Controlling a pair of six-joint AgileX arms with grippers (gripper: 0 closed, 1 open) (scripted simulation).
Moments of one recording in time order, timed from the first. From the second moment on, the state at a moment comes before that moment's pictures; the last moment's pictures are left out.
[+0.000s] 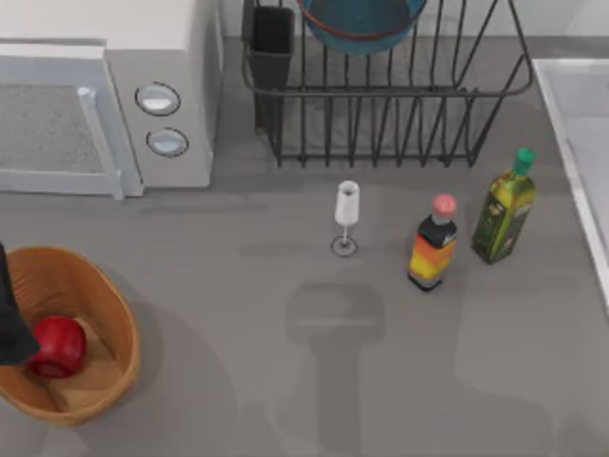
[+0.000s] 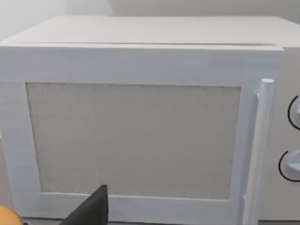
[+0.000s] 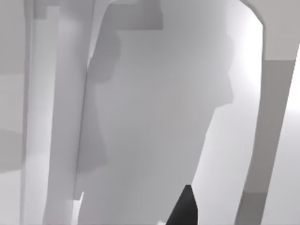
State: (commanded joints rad) left arm 0.00 0.00 0.00 0.00 0.00 0.00; right arm -0.15 2.62 2.47 -1.40 0.00 -0.31
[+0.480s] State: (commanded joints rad) left arm 0.00 0.00 0.00 0.00 0.00 0.00; right arm -0.15 2.60 2.43 -1.38 0.00 -0.31
